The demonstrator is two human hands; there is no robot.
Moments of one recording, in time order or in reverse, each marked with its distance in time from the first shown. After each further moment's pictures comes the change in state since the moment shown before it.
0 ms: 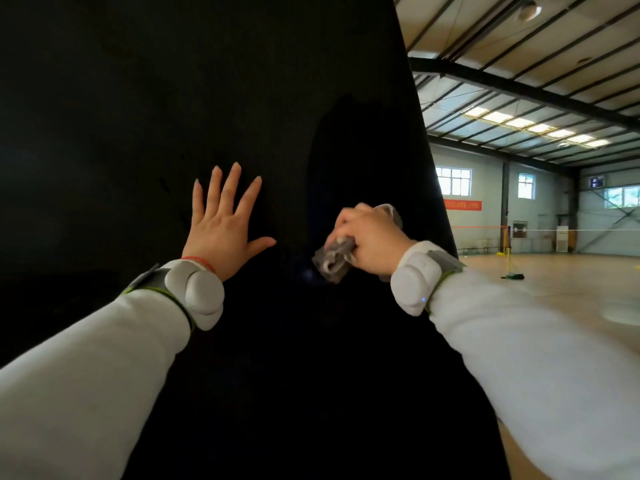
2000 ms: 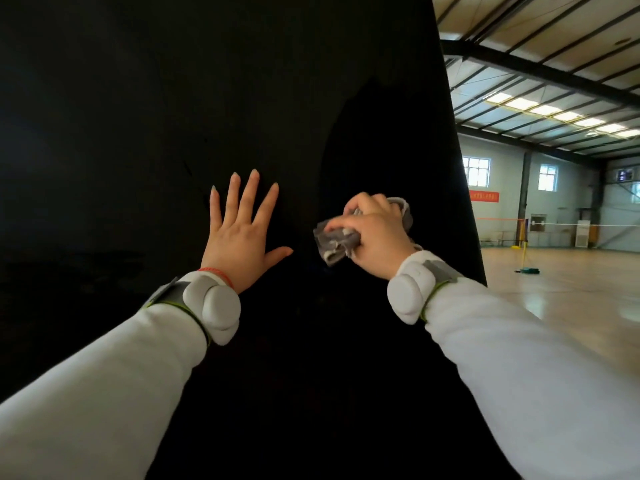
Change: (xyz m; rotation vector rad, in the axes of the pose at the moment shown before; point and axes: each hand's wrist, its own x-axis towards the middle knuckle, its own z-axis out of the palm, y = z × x) left_hand -0.031 0.004 0.012 0.001 -0.045 0.000; right_hand -0.004 -0.016 0.036 0.071 0.238 0.036
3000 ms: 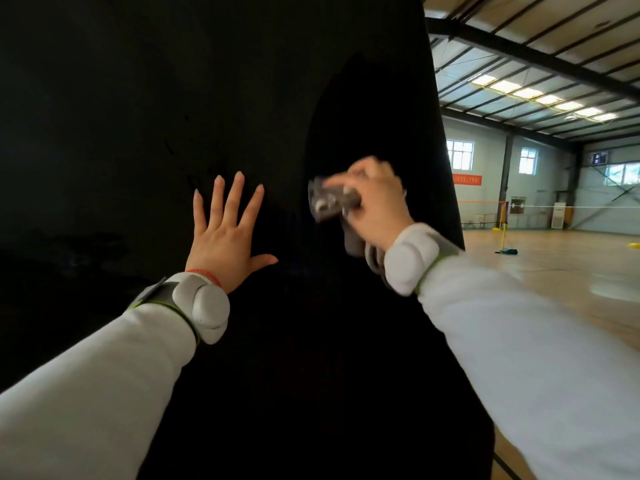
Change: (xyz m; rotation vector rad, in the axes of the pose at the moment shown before) left_hand -0.023 0.001 0.014 0.057 -0.097 0.001; right_hand 0.001 -0.006 -0.020 0.034 0.040 0.166
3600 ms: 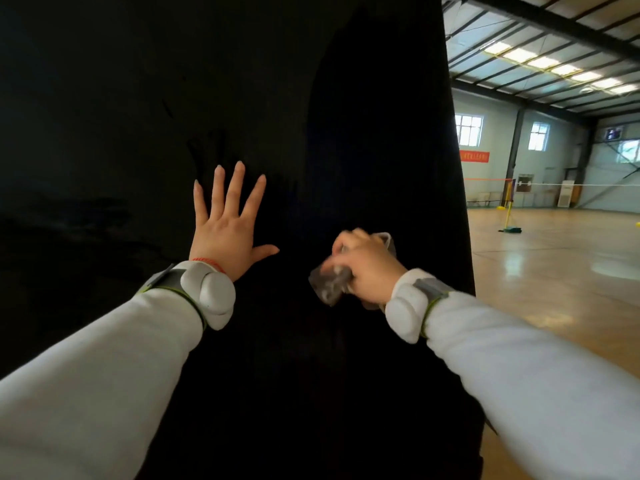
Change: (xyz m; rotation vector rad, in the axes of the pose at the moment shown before) left_hand -0.028 0.005 0.014 0.037 -0.011 -0.009; right_hand -0.093 0.006 0.044 -0.001 -0.419 -0.180
